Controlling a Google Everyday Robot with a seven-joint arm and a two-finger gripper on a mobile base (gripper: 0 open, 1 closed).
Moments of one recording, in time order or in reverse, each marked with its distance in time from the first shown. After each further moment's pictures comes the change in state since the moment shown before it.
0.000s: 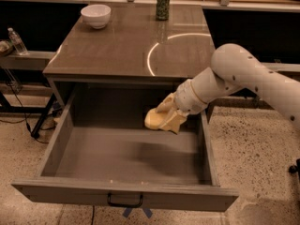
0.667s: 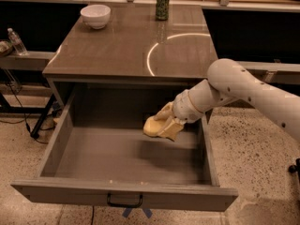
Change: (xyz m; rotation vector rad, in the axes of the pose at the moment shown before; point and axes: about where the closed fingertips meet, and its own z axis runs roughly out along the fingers) arm 0.024 0.003 0.031 -0.012 -0.029 0.020
